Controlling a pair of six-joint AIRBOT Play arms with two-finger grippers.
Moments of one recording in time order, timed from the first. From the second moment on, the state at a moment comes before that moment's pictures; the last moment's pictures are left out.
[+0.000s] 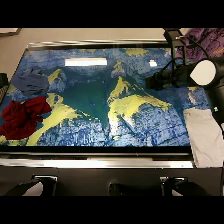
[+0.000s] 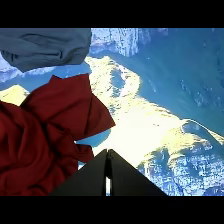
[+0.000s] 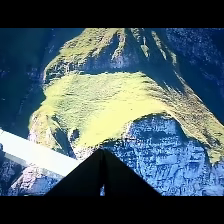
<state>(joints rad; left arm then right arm) 0.17 -1.14 1.63 1.54 -1.39 -1.41 0.26 -1.20 1.53 -1.46 1.20 1.55</state>
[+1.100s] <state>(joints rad) 0.45 -1.61 1.40 1.66 -1.11 -1.86 0.26 -1.20 1.53 -1.45 1.20 1.55</state>
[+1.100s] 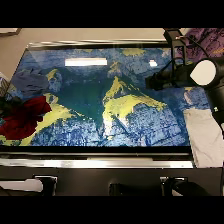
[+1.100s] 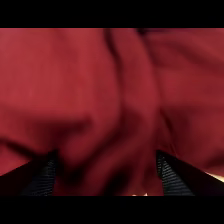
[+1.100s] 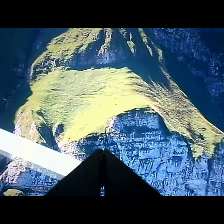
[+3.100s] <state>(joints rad) 0.01 -1.59 1.53 0.94 -1.02 -1.65 -0.03 -1.35 1.00 -0.94 1.03 1.51</state>
